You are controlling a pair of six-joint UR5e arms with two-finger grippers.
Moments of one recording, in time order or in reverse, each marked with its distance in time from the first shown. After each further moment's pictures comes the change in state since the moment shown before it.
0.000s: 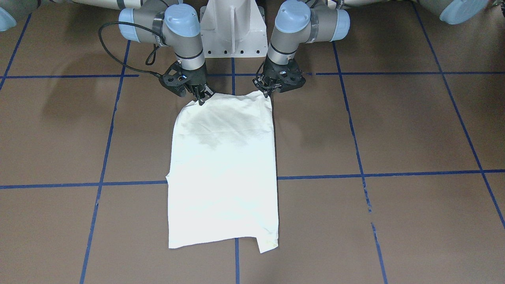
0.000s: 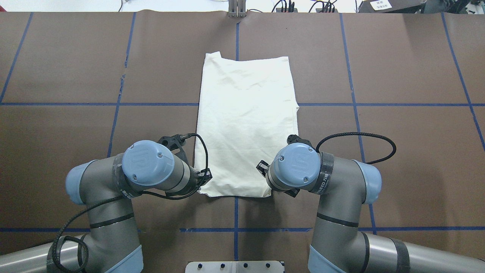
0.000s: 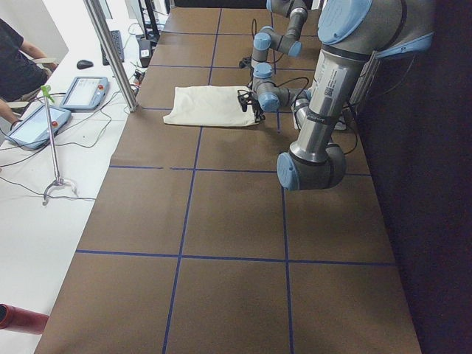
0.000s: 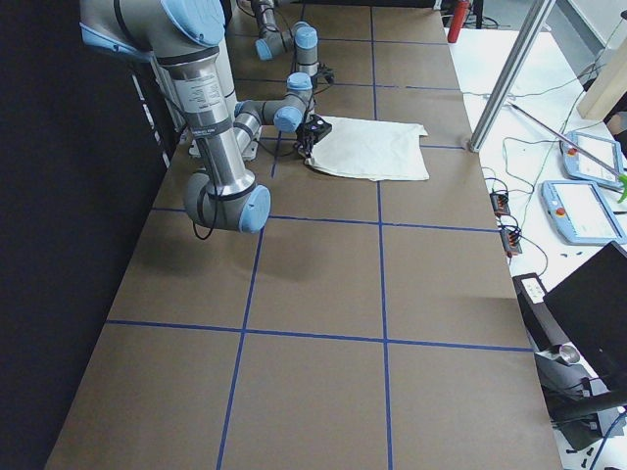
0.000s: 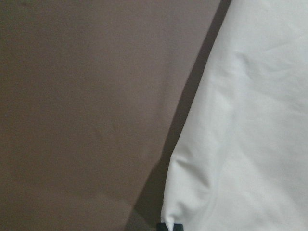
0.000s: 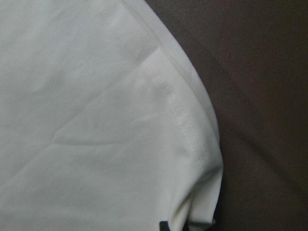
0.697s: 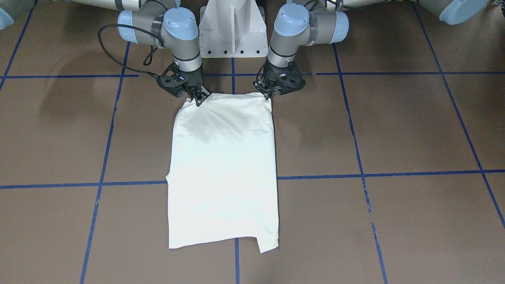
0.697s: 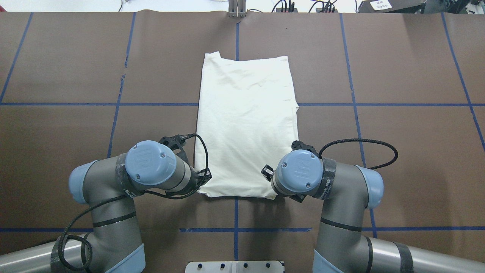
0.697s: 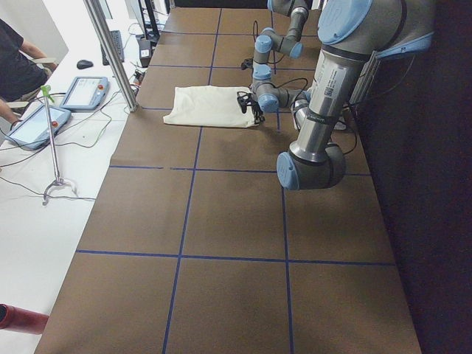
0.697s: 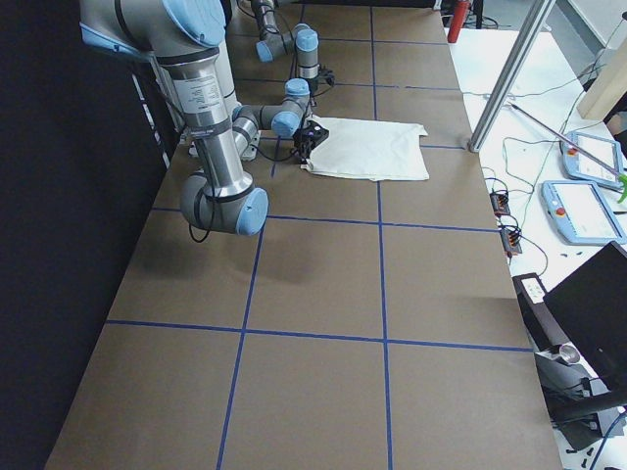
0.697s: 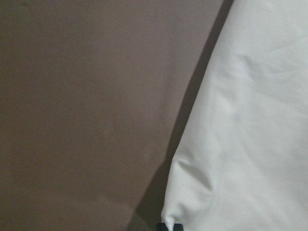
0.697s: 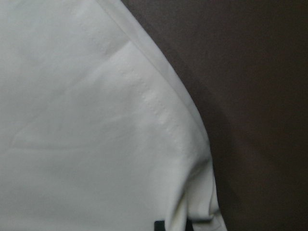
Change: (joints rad) left arm 0.000 -0.008 0.041 -0.003 0.003 0.000; right arm -0.016 -0.020 -0.012 0.000 -0.008 0.004
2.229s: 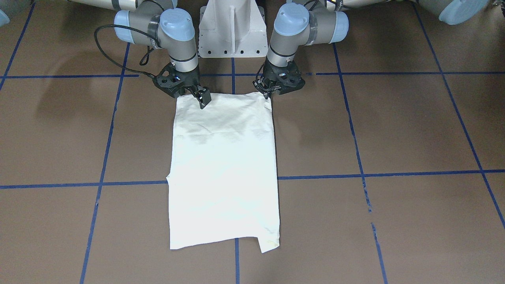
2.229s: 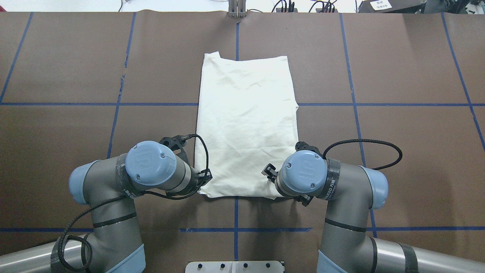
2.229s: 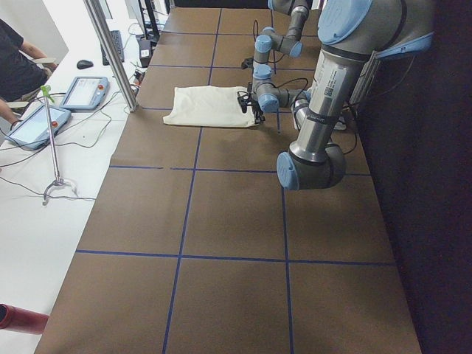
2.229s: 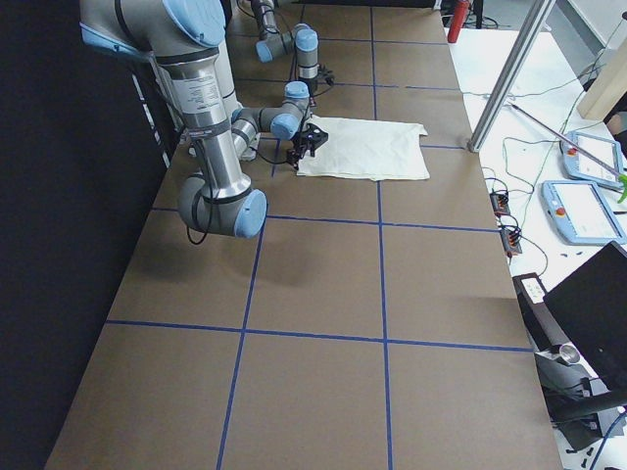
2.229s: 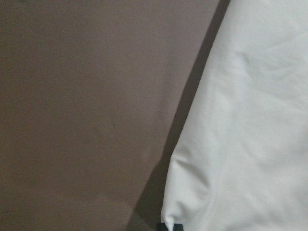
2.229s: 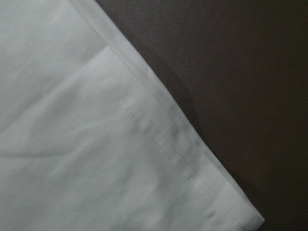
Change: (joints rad) left arm 0.001 0.000 -0.002 -0.001 -0.001 0.000; right arm 0.000 -0.026 0.007 -0.001 0.001 -0.003
